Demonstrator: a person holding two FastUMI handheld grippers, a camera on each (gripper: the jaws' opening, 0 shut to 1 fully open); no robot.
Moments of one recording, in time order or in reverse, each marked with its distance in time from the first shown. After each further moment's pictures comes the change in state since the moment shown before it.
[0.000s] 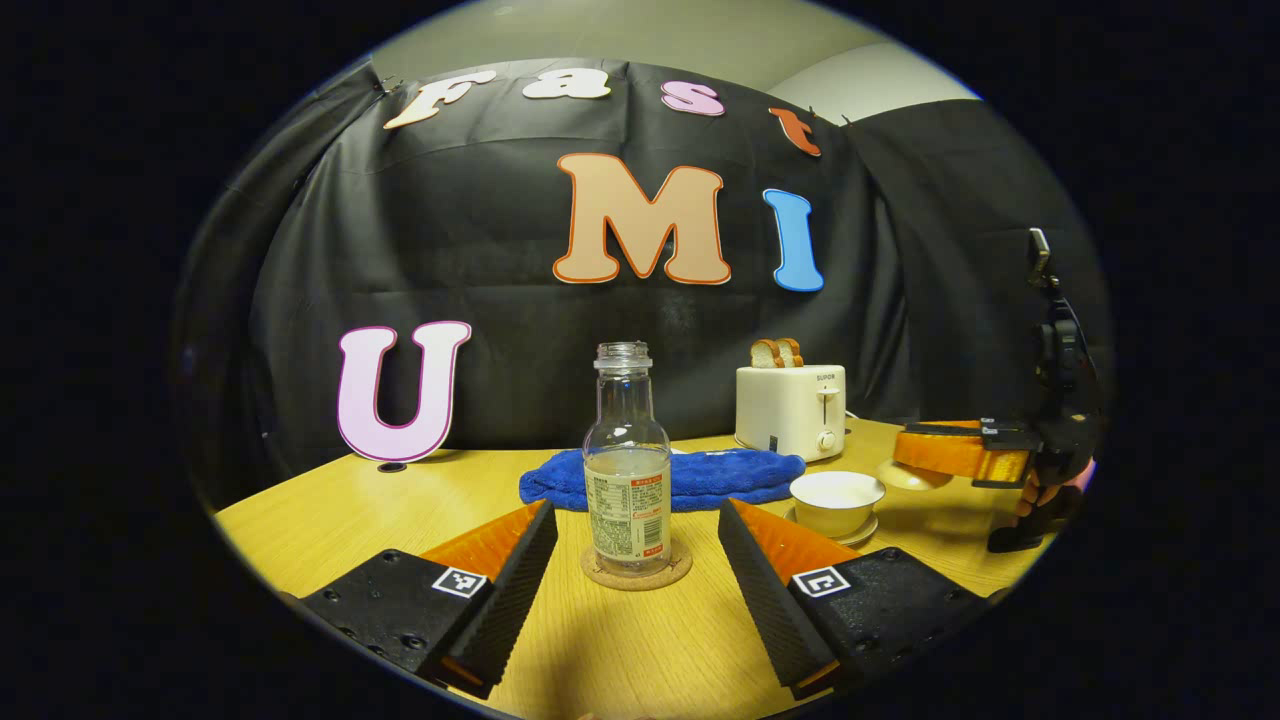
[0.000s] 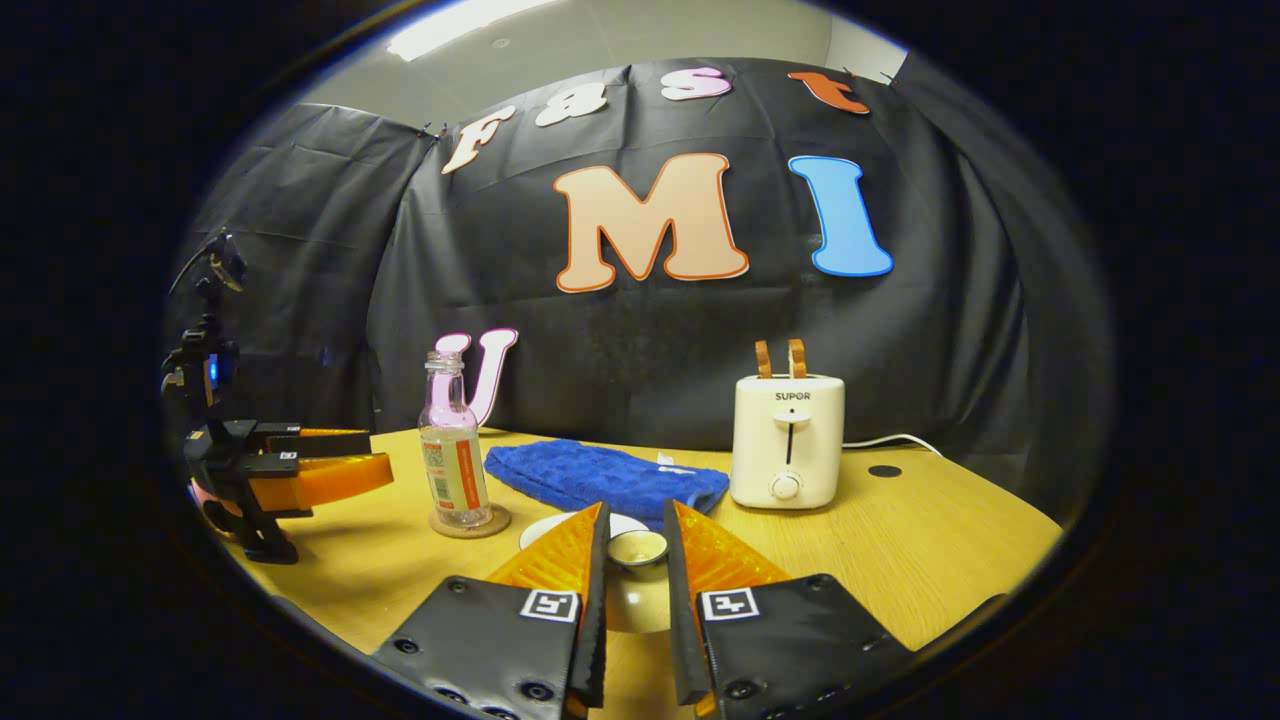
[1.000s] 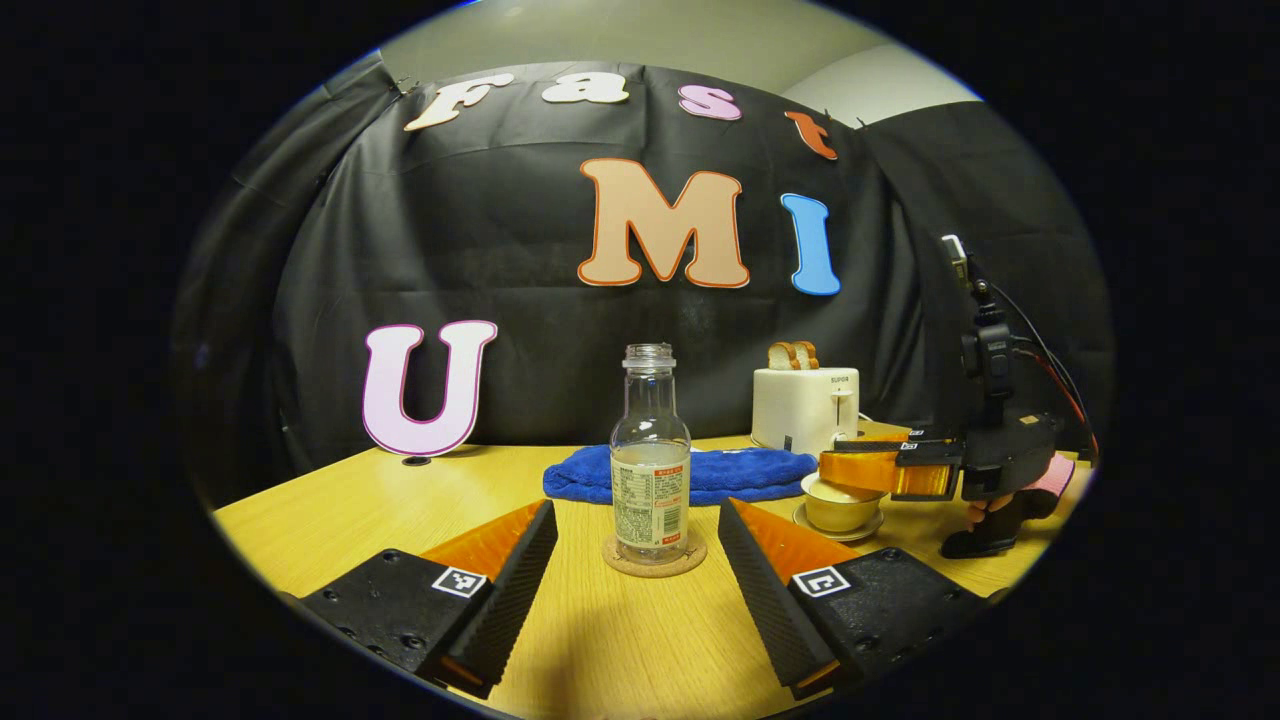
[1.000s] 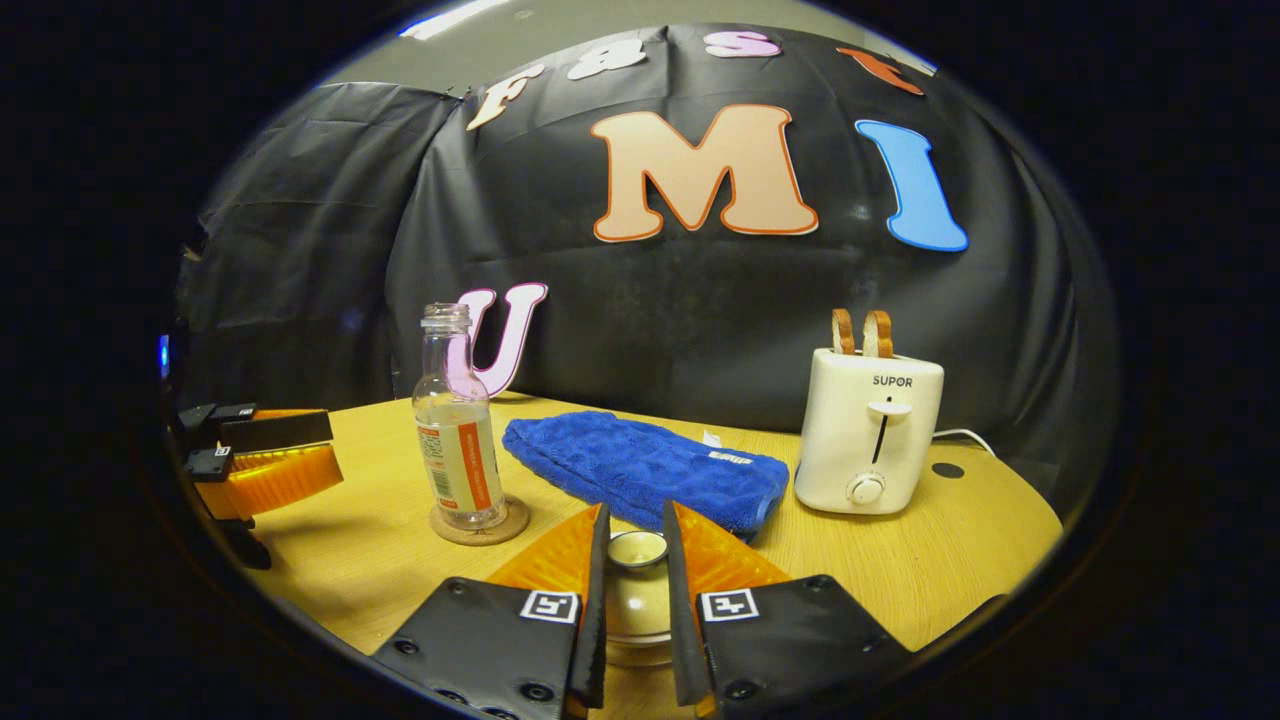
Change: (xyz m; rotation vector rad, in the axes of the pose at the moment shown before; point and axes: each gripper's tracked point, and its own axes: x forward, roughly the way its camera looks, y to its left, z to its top) left arm -0.016 0.010 0.001 -0.008 0.003 0.056; right arm 0.056 0.036 -0.026 -0.031 0.155 0.085
